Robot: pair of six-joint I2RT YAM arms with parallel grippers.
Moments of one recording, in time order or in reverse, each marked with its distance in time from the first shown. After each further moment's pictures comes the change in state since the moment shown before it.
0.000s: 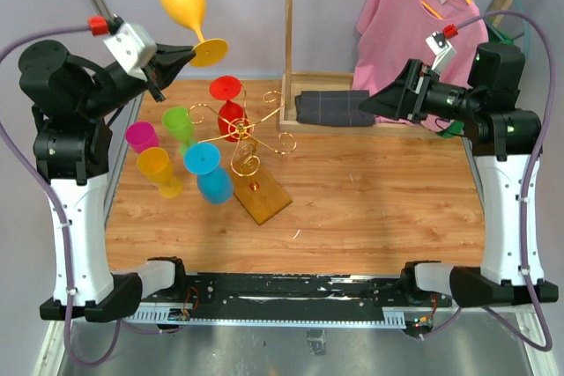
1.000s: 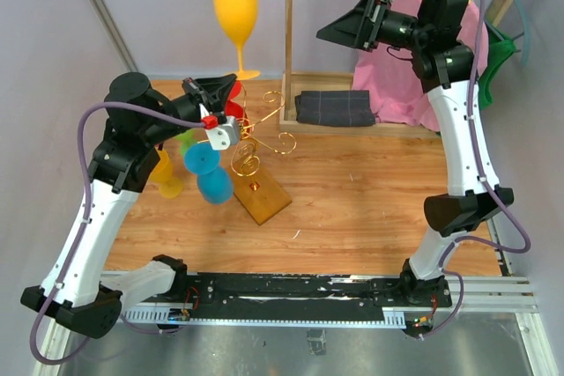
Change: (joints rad) left arm -0.356 -0.140 -0.456 0.087 -0.271 1.032; right arm 0.175 0.530 0.499 0.427 -0.021 0.236
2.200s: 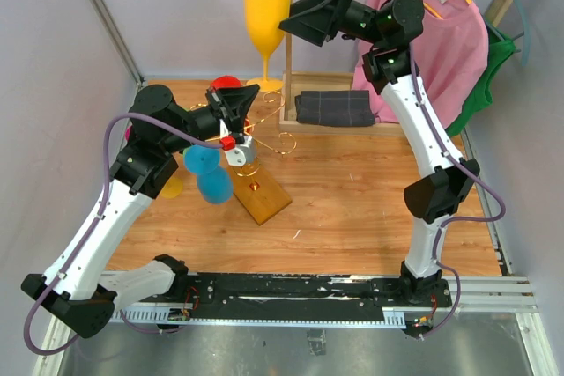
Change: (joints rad) left arm -0.134 -0.009 -0.151 0.206 -0.003 0.060; right arm 0.158 0.163 -0.055 0.906 -0.039 0.298
